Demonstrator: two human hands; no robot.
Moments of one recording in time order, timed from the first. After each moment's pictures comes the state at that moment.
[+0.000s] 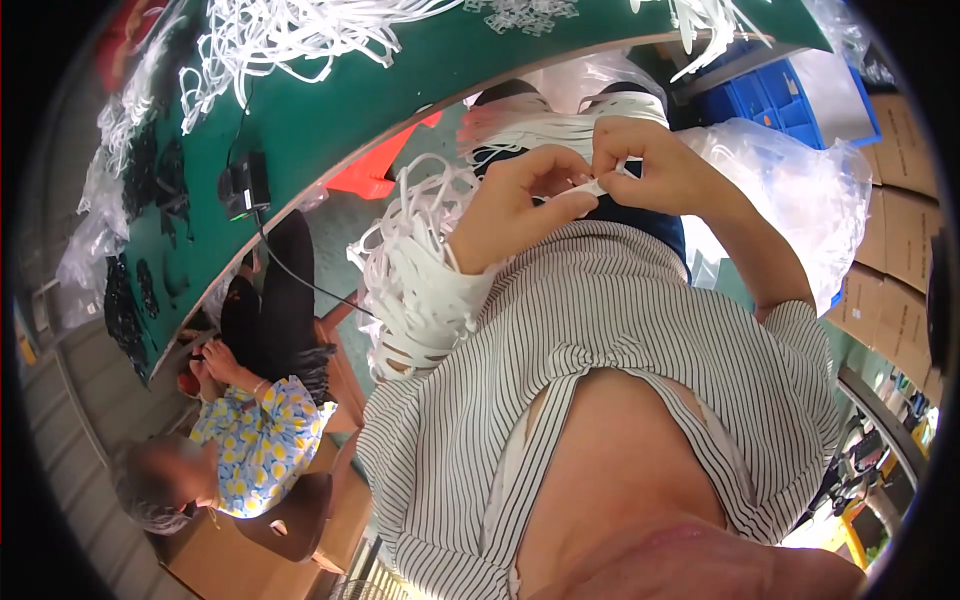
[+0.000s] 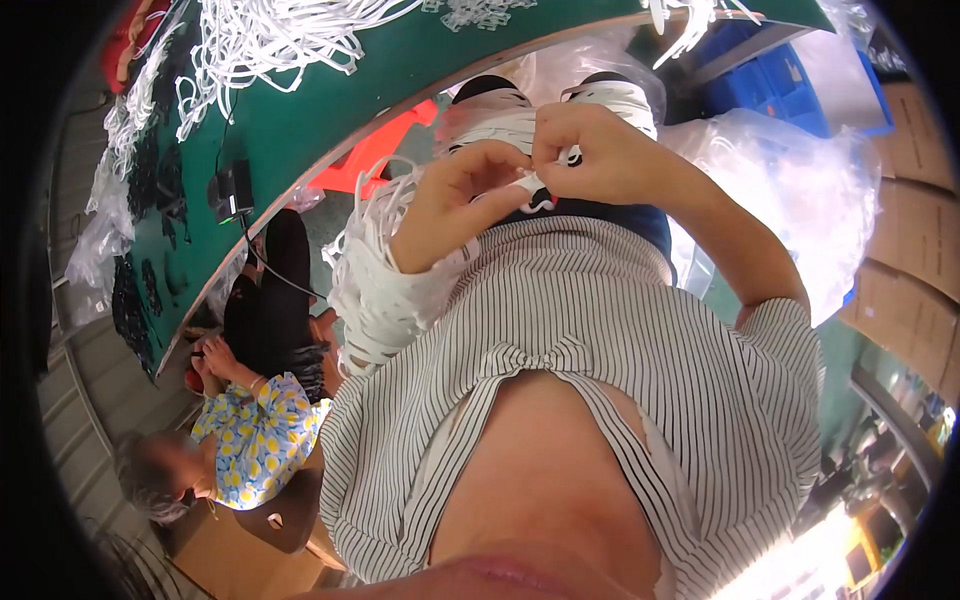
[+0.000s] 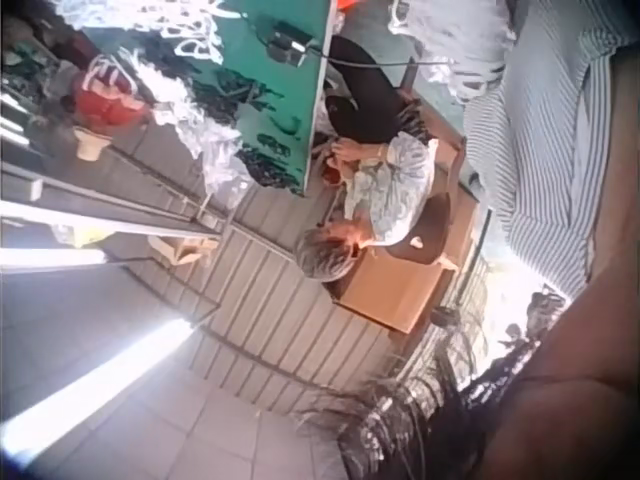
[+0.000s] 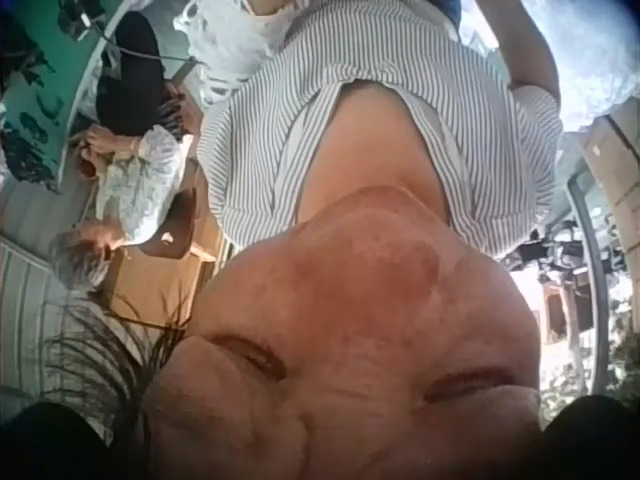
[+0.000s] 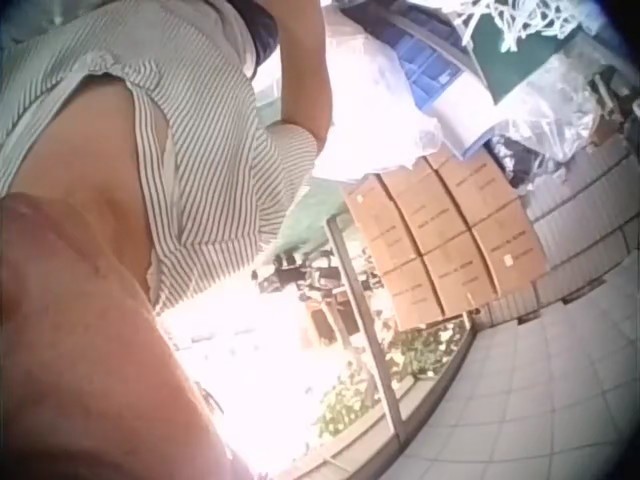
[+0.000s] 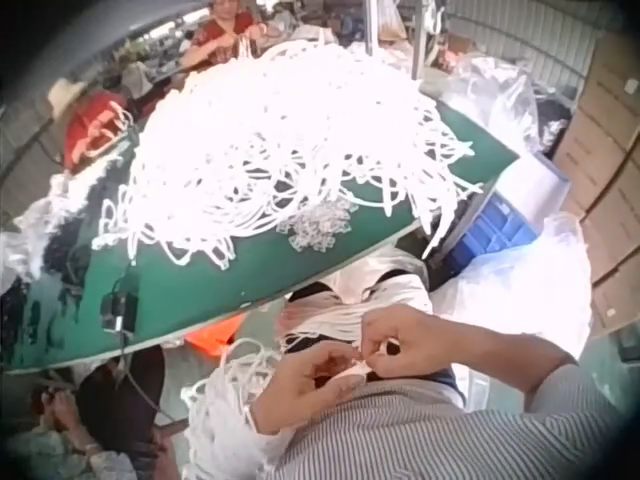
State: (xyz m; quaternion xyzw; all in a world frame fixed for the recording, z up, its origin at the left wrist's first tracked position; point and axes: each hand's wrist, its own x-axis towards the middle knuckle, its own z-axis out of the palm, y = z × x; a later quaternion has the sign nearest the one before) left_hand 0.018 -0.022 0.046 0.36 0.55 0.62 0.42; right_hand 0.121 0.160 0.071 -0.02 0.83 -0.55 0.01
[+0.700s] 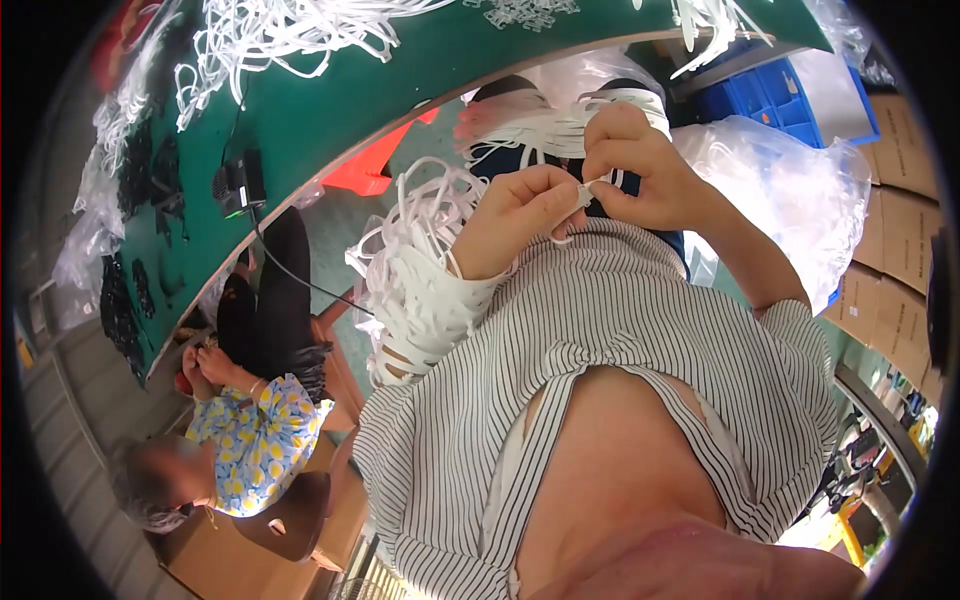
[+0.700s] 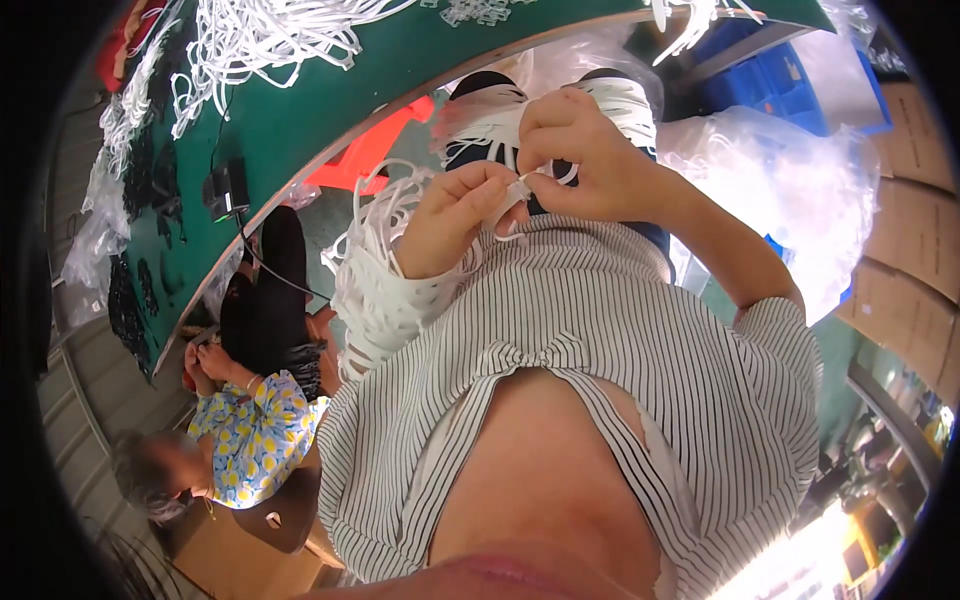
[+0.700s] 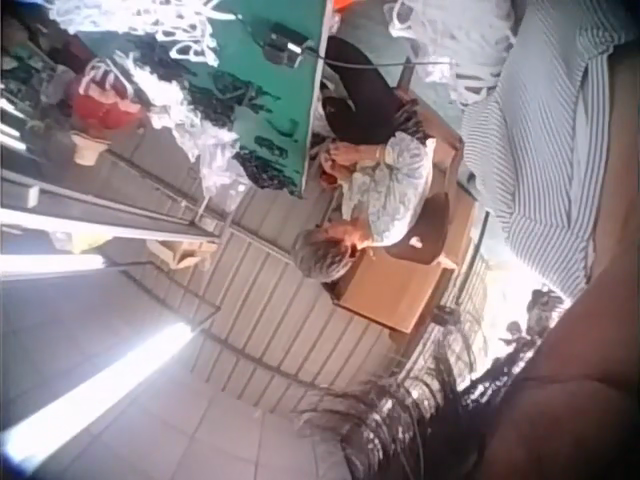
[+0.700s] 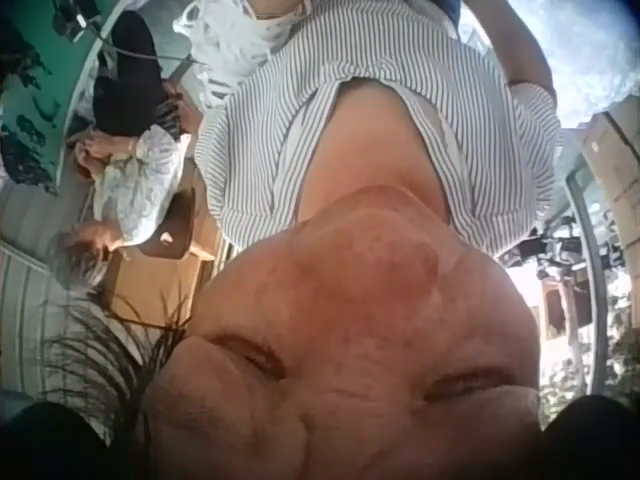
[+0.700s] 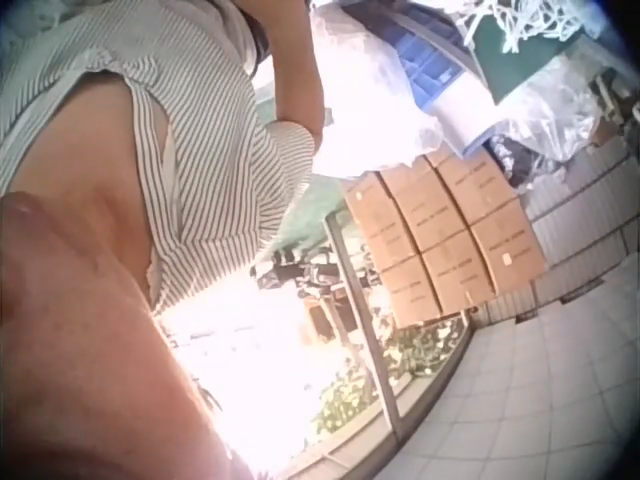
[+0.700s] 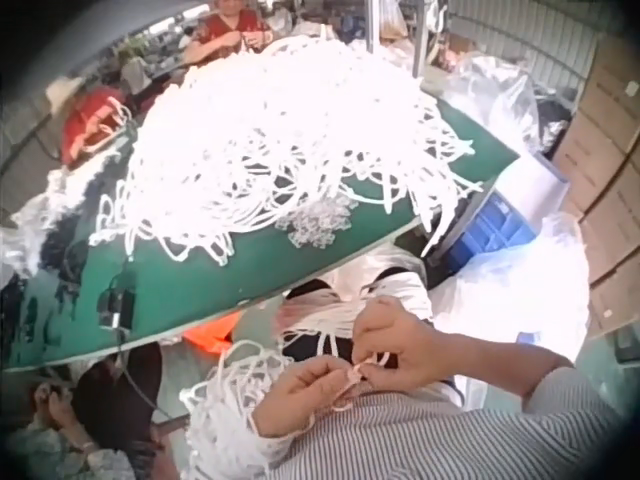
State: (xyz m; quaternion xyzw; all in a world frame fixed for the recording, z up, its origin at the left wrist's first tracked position) left_hand 0.027 -0.035 0.043 0.19 0.44 0.64 0.60; right_hand 0.122 0.151 0.065 -0.12 0.88 -0.43 -0.13
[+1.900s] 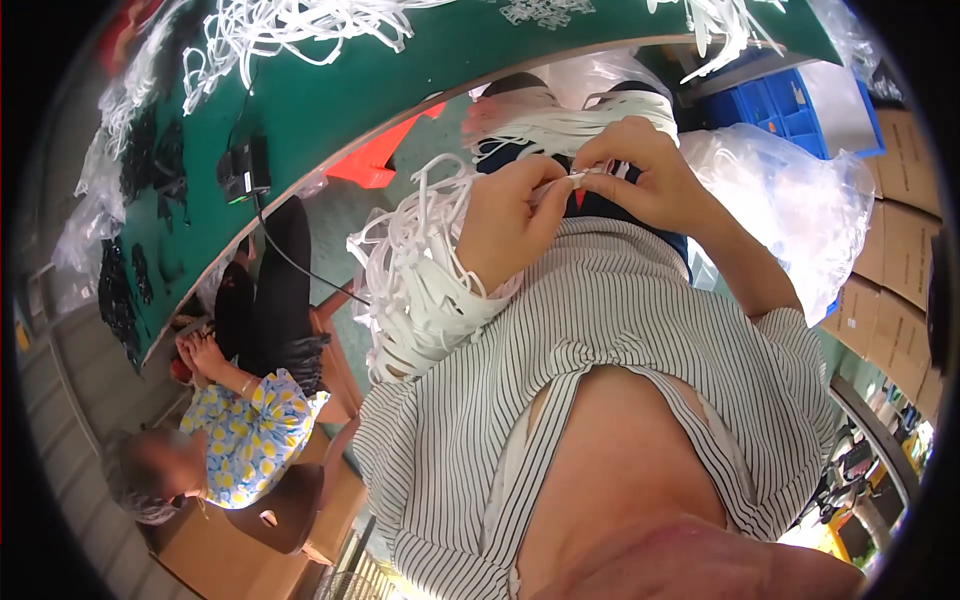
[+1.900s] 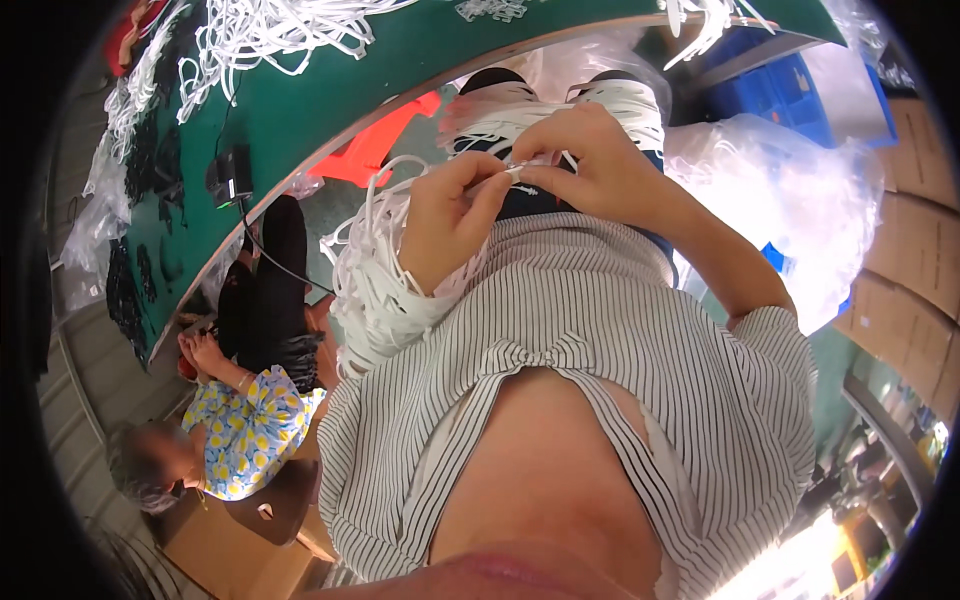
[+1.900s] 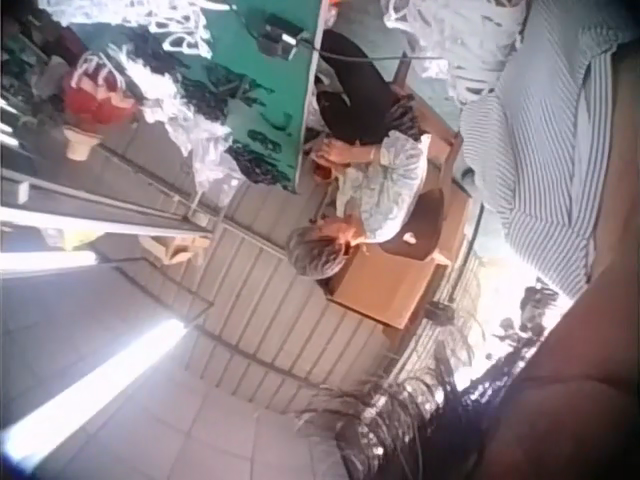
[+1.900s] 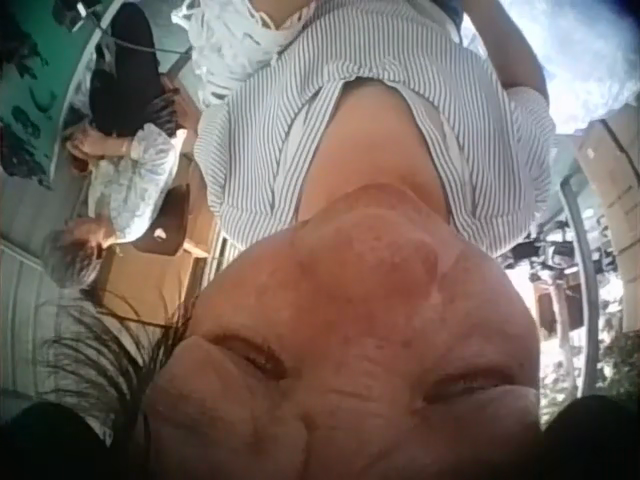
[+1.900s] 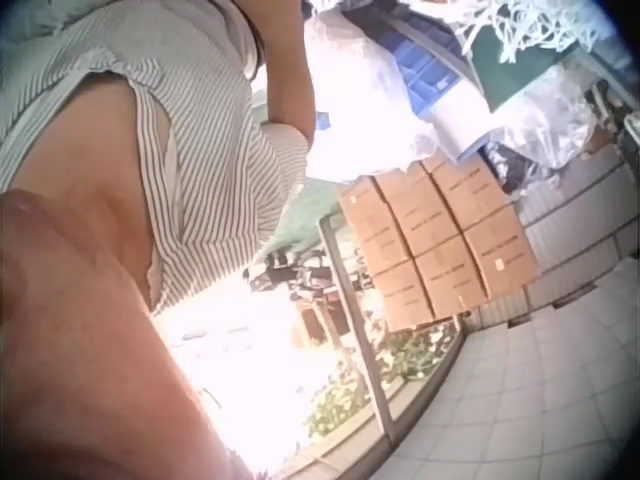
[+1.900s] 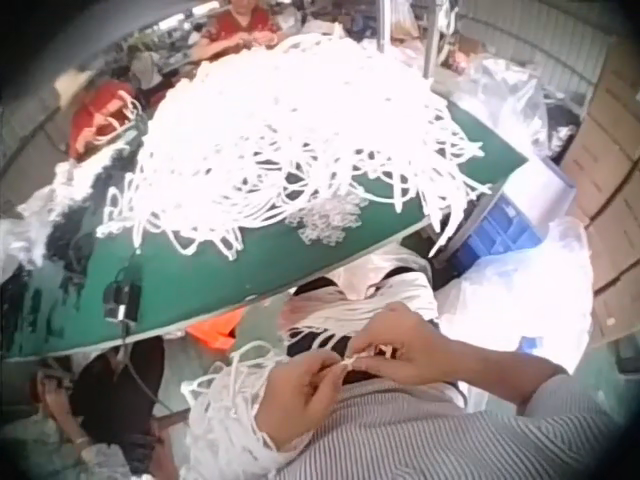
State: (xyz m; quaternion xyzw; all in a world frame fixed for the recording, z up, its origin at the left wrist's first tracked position) left_hand 0.031 -0.041 0.044 0.38 0.70 0.54 0.28; right_hand 0.125 0.142 0.054 -0.05 0.88 -0.46 -0.10
